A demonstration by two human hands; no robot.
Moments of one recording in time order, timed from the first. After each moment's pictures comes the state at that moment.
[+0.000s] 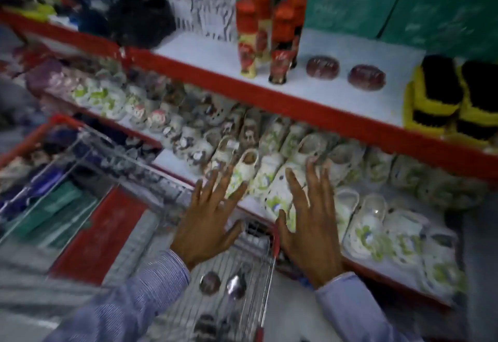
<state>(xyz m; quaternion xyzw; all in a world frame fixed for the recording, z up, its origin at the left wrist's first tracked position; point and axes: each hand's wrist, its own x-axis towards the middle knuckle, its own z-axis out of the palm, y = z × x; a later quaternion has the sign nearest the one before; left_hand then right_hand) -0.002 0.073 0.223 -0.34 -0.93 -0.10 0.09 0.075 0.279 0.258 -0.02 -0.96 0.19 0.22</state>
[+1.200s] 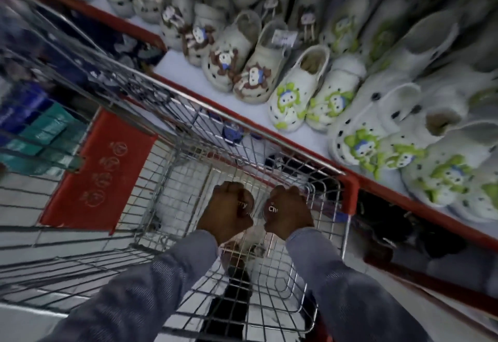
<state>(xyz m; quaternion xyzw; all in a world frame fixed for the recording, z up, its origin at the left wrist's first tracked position) -0.019 -0.007 -0.025 -0.21 -0.92 -0.24 -0.24 0.012 0.160 -0.007 -0.12 -0.91 0.22 -0.34</state>
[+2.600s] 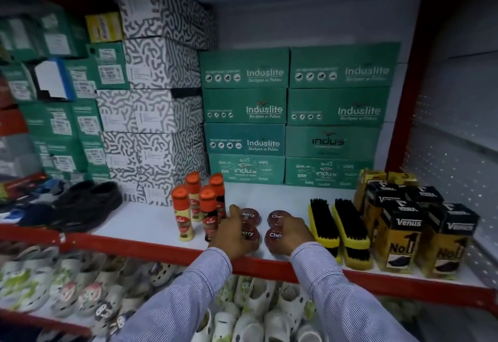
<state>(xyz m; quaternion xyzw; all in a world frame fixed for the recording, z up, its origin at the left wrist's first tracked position) -0.169 0.284 0.396 -0.32 -0.88 -0.34 0.02 -0.066 0.420 0.422 -0.25 -0.91 0.31 0.12</state>
